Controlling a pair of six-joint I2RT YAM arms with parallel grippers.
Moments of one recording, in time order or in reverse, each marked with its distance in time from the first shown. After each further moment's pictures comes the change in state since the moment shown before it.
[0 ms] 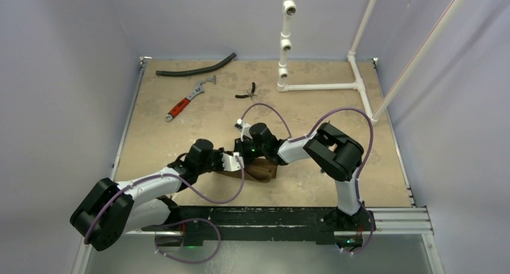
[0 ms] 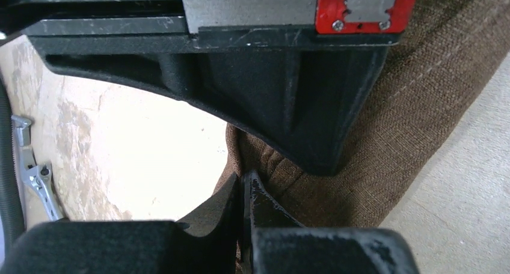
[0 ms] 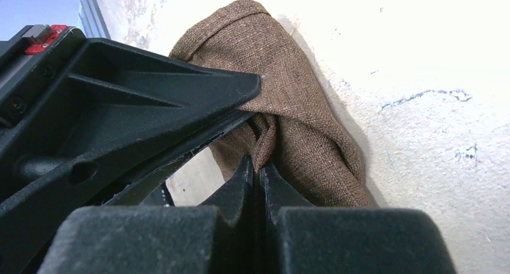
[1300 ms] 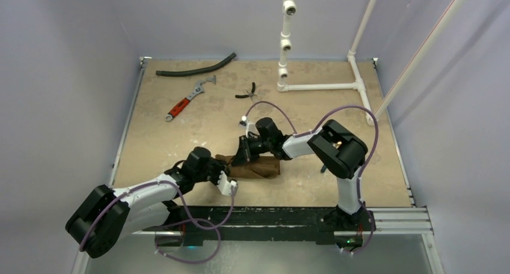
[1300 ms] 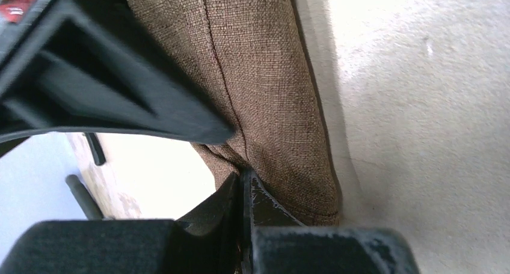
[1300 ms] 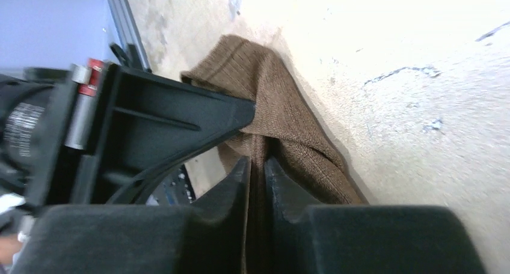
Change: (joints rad) left arm -0.011 -0.057 -0.088 -0.064 0.163 0.489; right arm -0.080 0.014 0.001 -0.003 -0.187 0.010
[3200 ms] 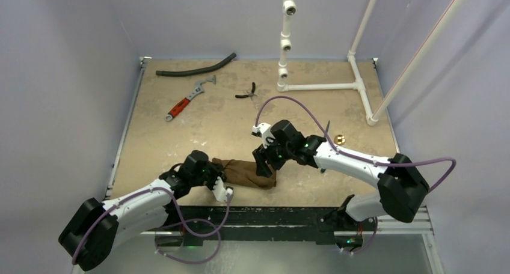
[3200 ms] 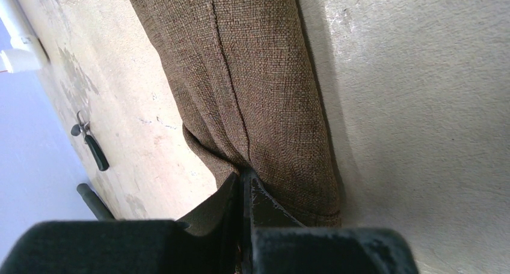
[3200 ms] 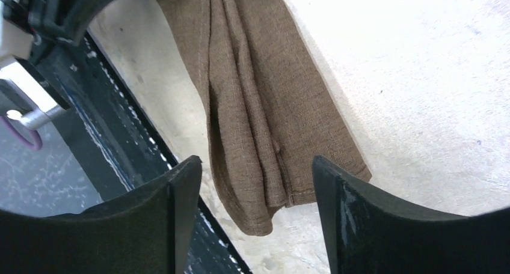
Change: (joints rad) left arm -0.009 -0.139 -0.021 -0.169 -0.019 0.117; right arm 0.060 -0.615 -0.076 -0.780 0.364 -0.510
